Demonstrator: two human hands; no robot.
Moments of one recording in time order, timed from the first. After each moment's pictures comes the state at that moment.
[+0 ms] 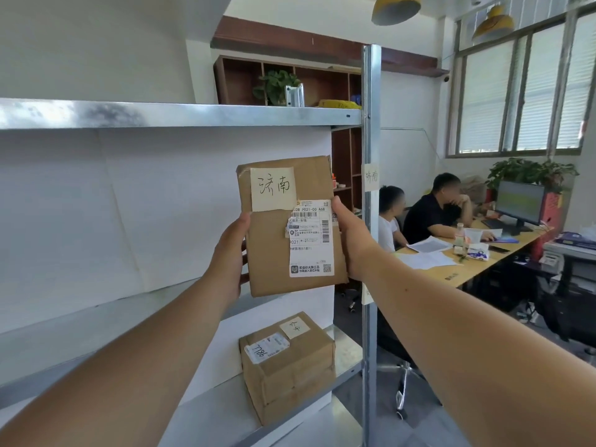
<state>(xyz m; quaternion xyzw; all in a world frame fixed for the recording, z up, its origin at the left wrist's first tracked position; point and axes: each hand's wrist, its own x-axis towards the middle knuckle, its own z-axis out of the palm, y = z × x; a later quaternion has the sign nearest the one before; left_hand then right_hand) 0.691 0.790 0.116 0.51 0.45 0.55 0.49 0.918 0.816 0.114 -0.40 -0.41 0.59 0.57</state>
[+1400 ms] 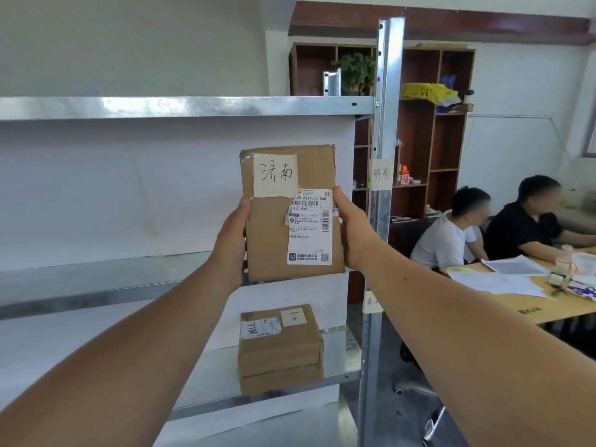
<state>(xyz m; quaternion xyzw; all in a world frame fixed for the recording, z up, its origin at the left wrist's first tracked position) 0.808 0.781 0.109 0.39 0.49 0.65 0.45 1.014 0.870 0.116 -0.31 -0.48 0.67 0.47</state>
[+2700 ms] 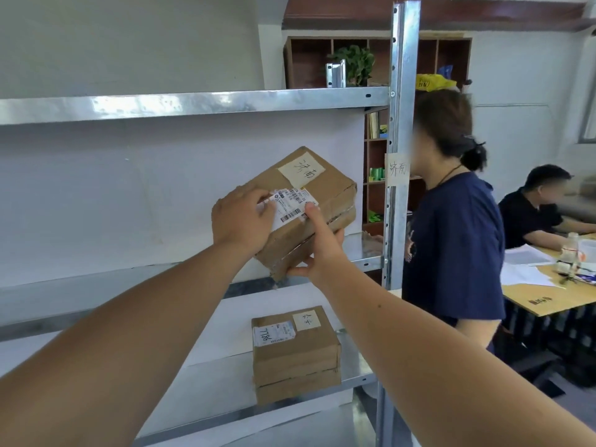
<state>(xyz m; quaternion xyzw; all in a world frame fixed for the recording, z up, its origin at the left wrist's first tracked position) 0.764 0.832 0.140 0.60 0.68 0.38 -0.17 0.915 0.835 0.102 -0.35 -0.30 0.71 0.54</state>
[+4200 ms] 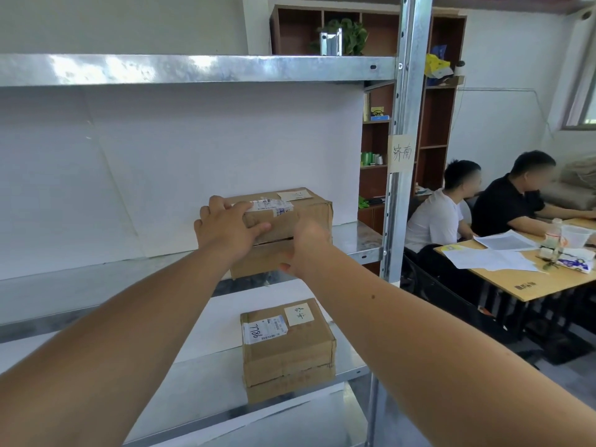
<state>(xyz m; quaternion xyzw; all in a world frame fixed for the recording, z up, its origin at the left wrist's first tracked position) 0.727 0.885 0.098 0.57 0.76 0.27 -0.11 0.878 0.880 0.111 -0.54 -0.26 0.65 0.46</state>
